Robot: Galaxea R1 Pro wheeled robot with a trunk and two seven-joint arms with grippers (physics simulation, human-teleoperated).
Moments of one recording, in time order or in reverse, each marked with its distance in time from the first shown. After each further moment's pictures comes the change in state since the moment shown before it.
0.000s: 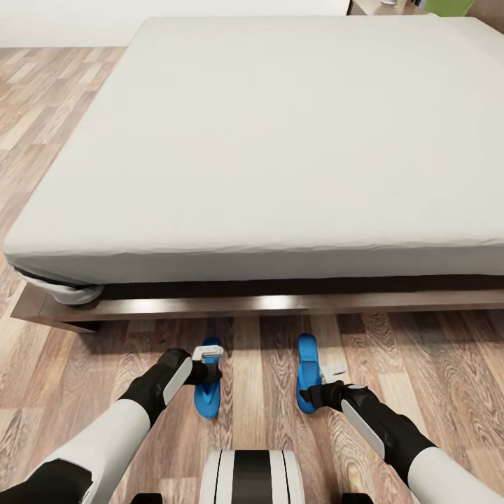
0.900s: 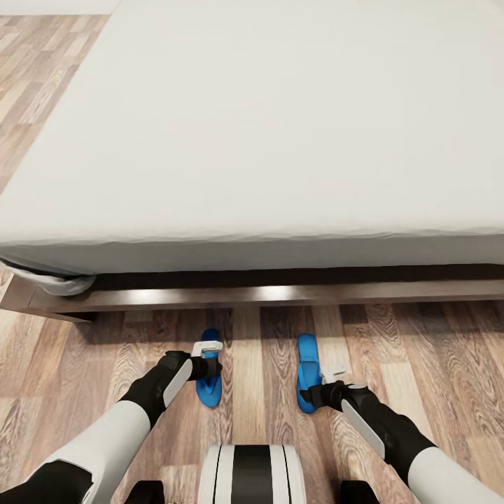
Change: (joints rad) left arm 0.003 -0.001 -0.003 0.013 -0.001 -0.138 -0.002; right arm 0.000 0.000 -0.001 0.000 0.000 0.000 0.000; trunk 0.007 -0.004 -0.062
